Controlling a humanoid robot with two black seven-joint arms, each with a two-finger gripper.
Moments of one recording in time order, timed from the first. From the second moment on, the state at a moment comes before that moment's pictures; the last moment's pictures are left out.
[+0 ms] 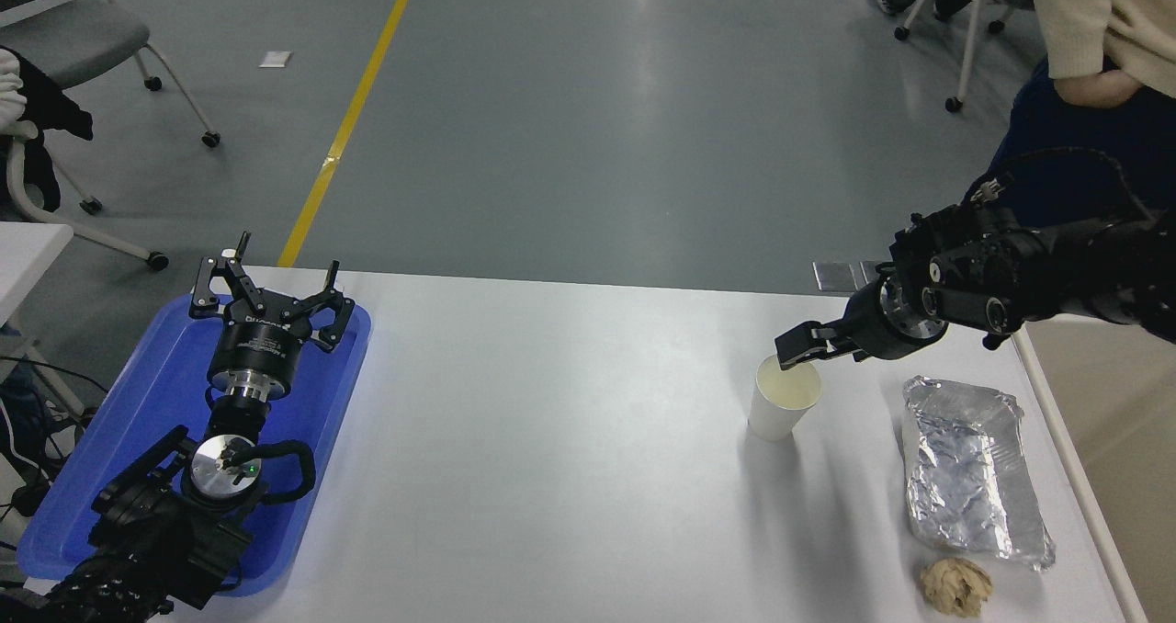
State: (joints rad) left arm -0.55 0.16 -1.10 -0.44 -0.08 -0.64 -0.34; right arm 1.42 -0.18 -1.20 0.75 -0.39 0.34 0.26
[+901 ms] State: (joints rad) left arm -0.55 0.16 -1.10 -0.44 -0.08 -0.64 -0.35; right arm 1.26 -0.16 -1.11 0.63 -0.46 0.27 0.22
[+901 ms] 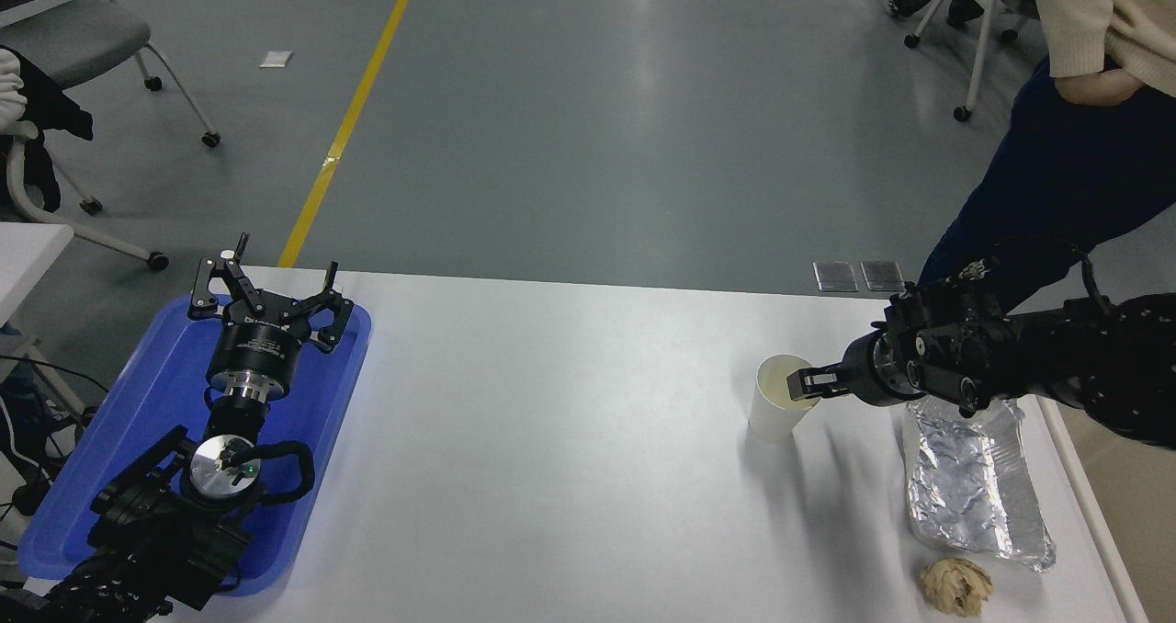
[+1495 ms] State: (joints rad) left arm -0.55 0.16 -1.10 -0.44 -0.08 -0.64 -0.35; right arm 1.36 -0.17 -1.12 0.71 -0.46 0.28 0.23
